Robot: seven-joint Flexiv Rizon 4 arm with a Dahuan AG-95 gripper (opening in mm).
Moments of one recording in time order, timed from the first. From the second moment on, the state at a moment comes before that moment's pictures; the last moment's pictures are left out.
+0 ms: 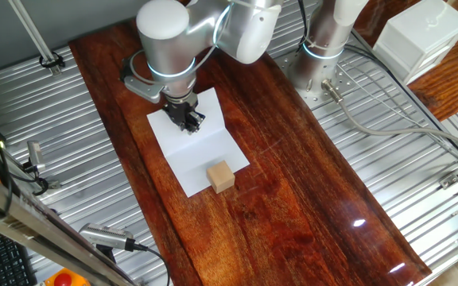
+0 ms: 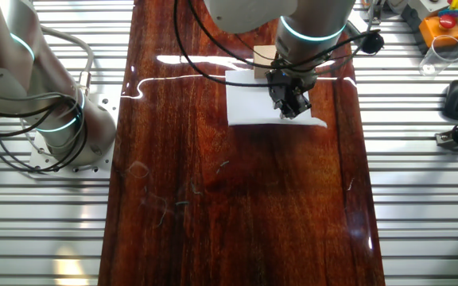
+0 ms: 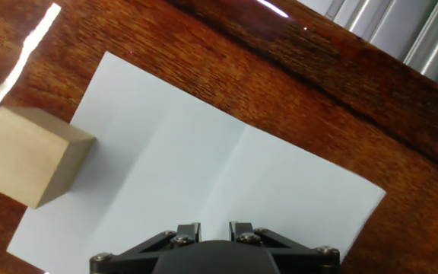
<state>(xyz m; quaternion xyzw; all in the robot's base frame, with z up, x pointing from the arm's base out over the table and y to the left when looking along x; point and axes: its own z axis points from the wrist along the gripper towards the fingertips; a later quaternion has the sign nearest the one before) 0.479 0.035 0.071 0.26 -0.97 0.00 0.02</state>
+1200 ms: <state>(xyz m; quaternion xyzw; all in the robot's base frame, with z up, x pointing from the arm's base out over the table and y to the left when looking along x) 0.472 -0.007 0.040 0.25 -0.97 0.00 0.02</state>
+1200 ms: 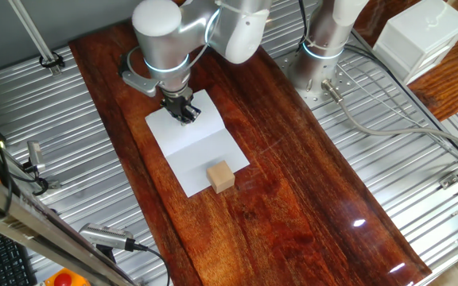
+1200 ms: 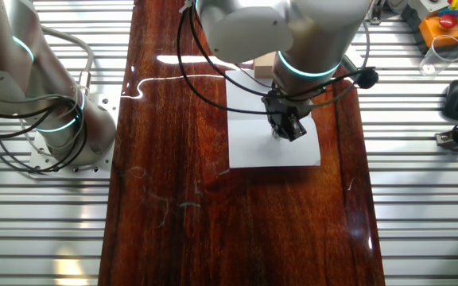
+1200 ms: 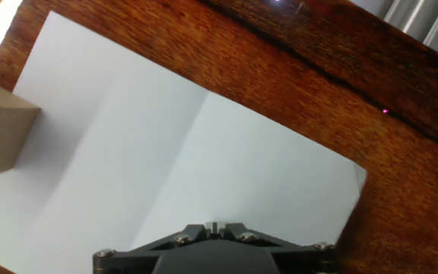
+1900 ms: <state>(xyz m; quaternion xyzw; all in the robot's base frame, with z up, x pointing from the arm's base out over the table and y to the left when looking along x) 0.471 -0.007 0.040 0.23 -0.97 -0.01 0.02</state>
